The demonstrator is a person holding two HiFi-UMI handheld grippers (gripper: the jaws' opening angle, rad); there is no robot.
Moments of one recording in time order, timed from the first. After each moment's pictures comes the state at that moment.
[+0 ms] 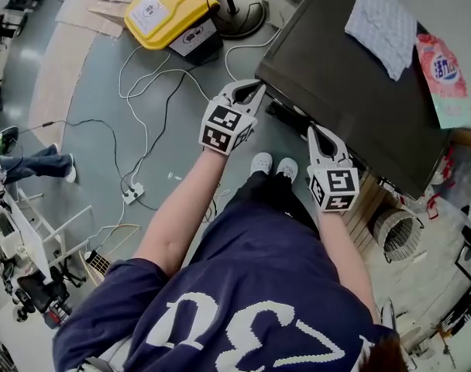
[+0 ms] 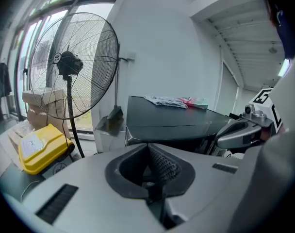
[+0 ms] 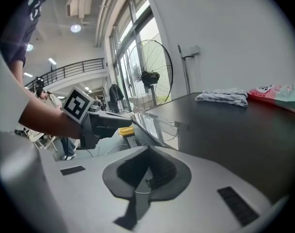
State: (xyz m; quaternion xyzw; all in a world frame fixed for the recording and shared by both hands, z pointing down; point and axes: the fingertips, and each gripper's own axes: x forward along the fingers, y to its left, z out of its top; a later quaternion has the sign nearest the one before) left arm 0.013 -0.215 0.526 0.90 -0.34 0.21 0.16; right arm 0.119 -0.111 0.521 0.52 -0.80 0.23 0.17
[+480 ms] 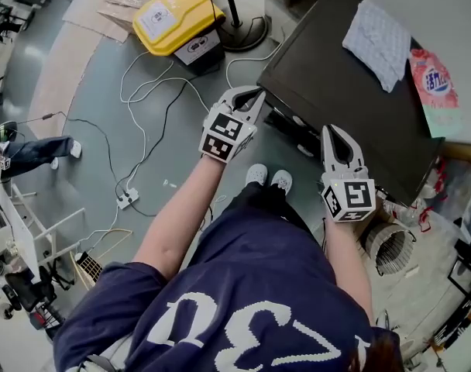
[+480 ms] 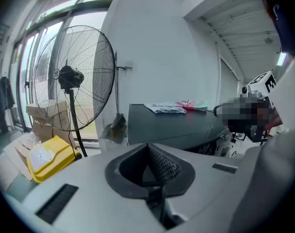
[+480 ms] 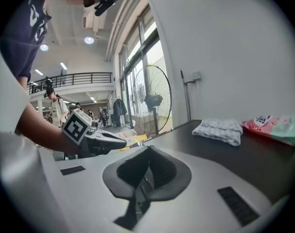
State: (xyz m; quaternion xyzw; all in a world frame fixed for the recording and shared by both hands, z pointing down) left arm 0.009 -0.205 0.487 0.90 -0.36 0.21 0.11; right arm 0.141 -0.119 0.434 0.53 -0.83 0.14 0.10
